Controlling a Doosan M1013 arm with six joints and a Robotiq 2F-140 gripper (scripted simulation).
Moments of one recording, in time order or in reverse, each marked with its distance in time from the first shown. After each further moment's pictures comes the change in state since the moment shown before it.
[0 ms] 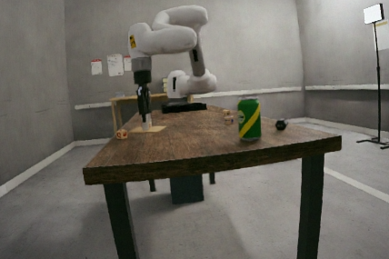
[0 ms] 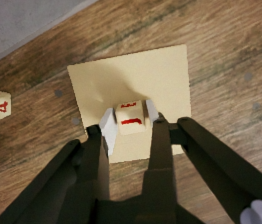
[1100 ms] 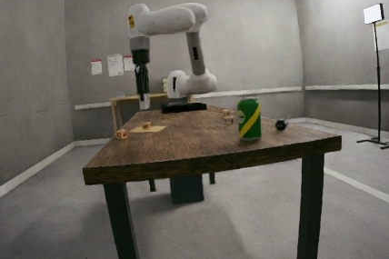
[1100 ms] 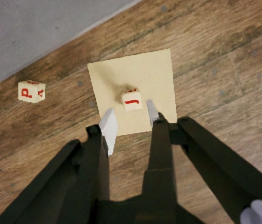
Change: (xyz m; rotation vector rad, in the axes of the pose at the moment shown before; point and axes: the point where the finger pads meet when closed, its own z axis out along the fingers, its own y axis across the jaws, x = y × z) arm 0.000 0.000 -0.088 0.000 0.000 0.000
